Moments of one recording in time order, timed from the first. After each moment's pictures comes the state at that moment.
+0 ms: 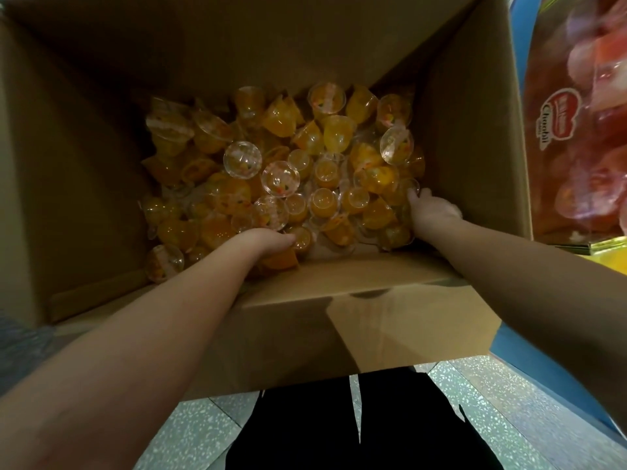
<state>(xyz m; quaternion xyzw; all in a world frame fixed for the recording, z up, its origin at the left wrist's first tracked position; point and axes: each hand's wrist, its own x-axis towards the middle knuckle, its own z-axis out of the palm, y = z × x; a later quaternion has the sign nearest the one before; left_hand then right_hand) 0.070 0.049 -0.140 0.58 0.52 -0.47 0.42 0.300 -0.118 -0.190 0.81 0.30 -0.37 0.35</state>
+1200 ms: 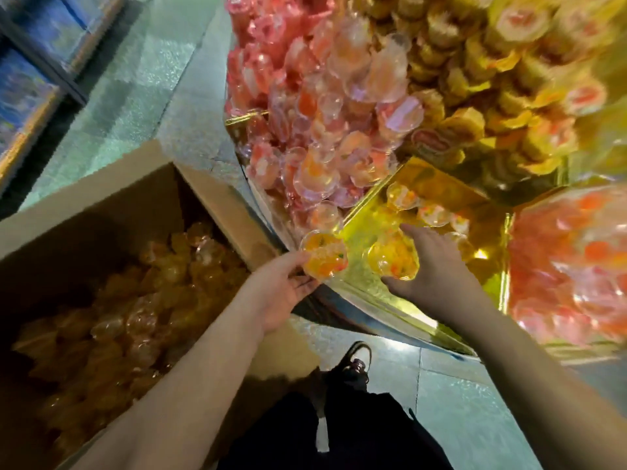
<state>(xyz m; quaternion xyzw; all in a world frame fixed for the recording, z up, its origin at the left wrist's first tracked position) 0.284 -0.233 0.069 0.42 0.39 -0.19 0.80 0.343 -0.456 0.096 0.95 0.13 -0.21 -0.18</state>
